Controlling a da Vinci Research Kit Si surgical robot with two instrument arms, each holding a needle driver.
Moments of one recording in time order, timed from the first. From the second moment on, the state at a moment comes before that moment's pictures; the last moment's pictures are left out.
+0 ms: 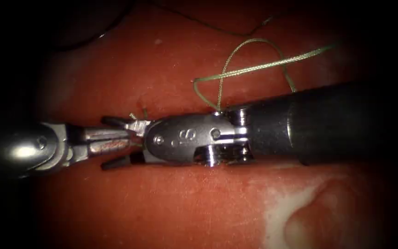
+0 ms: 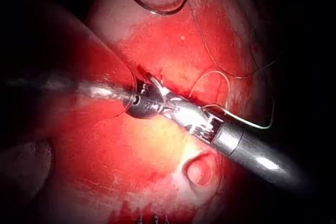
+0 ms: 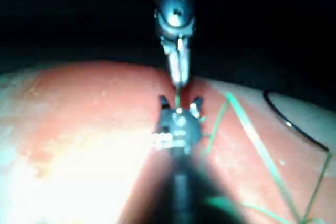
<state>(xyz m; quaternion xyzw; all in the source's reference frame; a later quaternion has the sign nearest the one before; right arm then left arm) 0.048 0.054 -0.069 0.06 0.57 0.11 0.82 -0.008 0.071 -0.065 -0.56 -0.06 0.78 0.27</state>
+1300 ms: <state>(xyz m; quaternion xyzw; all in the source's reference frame) 0.032 0.055 -0.079 0.06 0.57 0.16 0.80 0.006 0.069 -0.059 -0.48 0.03 0.84 0.26</state>
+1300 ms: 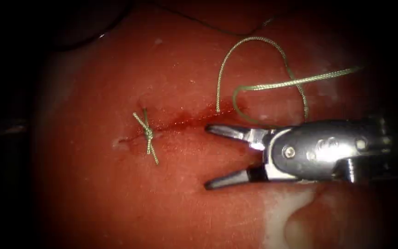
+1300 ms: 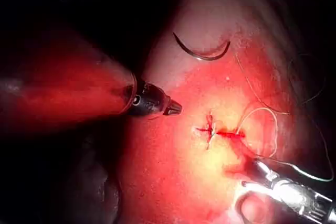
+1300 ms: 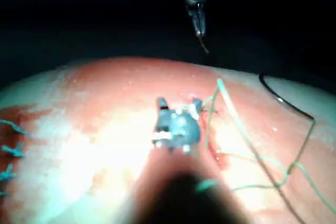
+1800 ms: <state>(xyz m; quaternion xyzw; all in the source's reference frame) 0.026 0.054 -0.079 0.04 0.56 0.19 0.81 0.009 0.066 -0.052 -0.40 -0.07 0.86 0.31</state>
